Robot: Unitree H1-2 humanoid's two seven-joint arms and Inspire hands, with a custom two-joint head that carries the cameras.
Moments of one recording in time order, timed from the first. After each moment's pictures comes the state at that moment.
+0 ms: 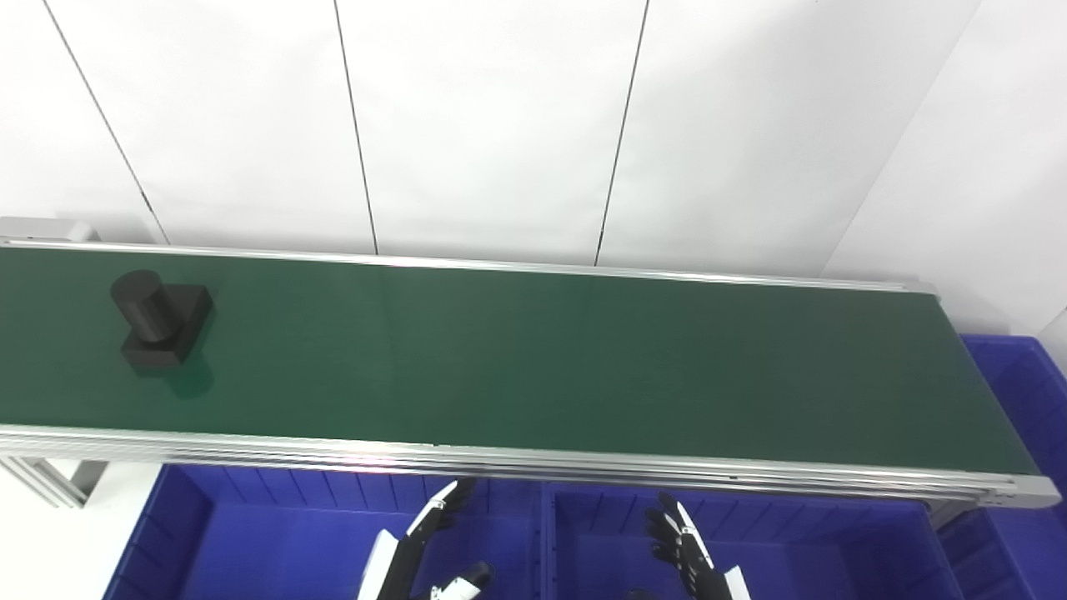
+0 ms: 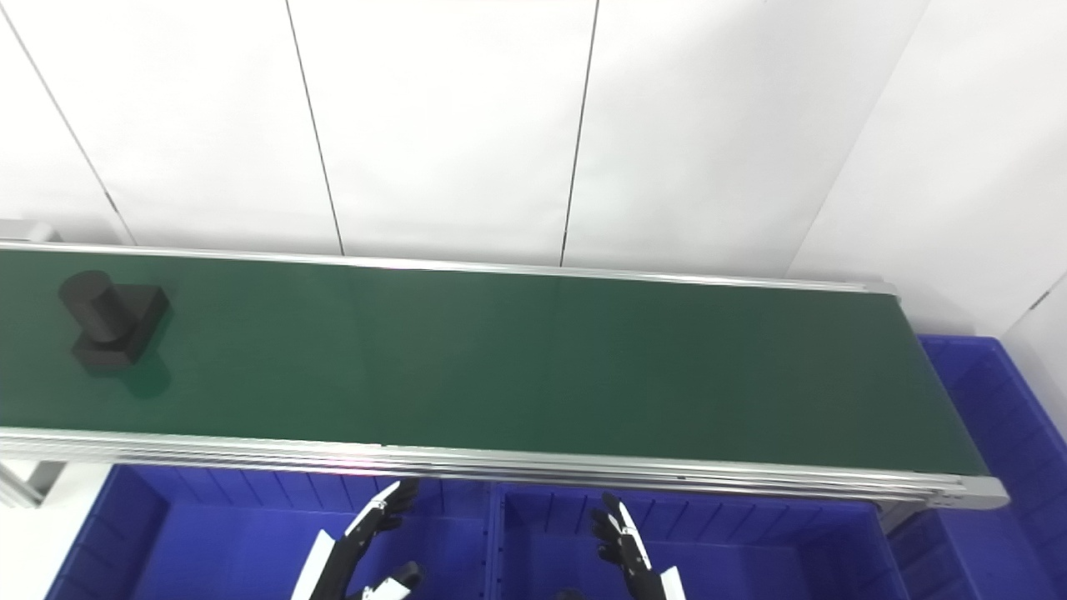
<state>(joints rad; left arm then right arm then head) 0.04 0.24 -0.78 0.41 0.14 -0.44 0.61 0.27 -0.11 0.25 0.24 -0.20 -0.42 -0.20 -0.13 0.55</state>
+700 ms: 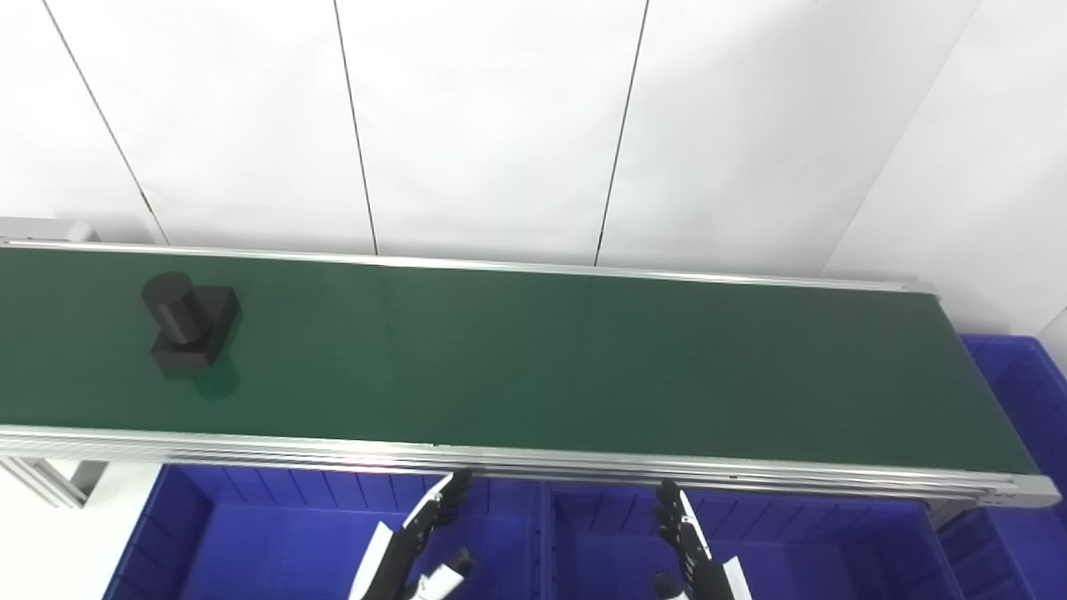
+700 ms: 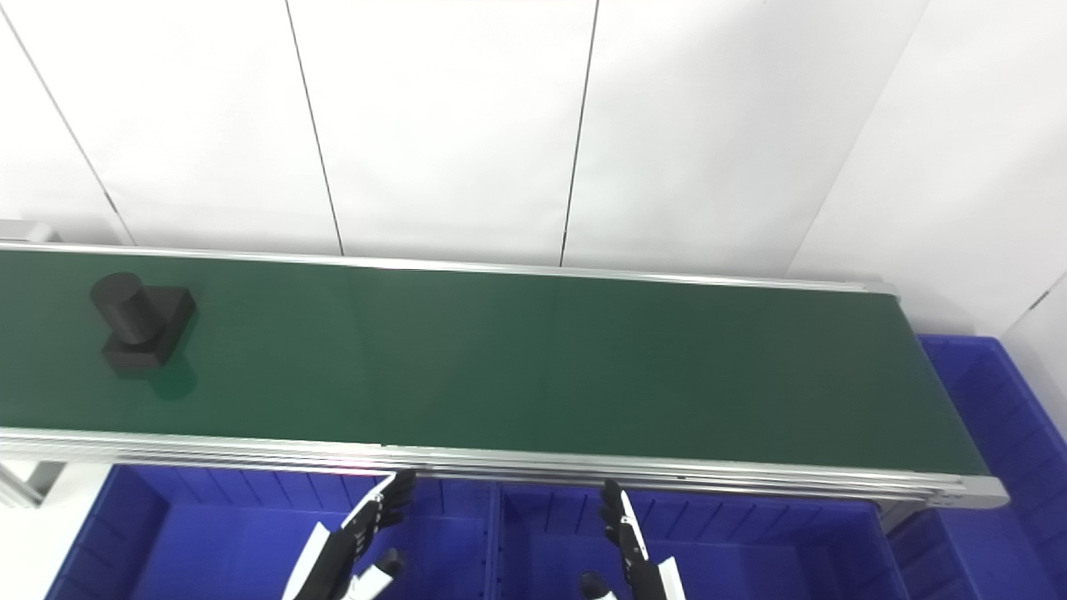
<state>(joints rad) 0.08 0.21 -0.60 0.33 0.05 -0.44 0.36 0.27 -0.09 0.23 0.20 -0.15 -0.42 -0.15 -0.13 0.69</state>
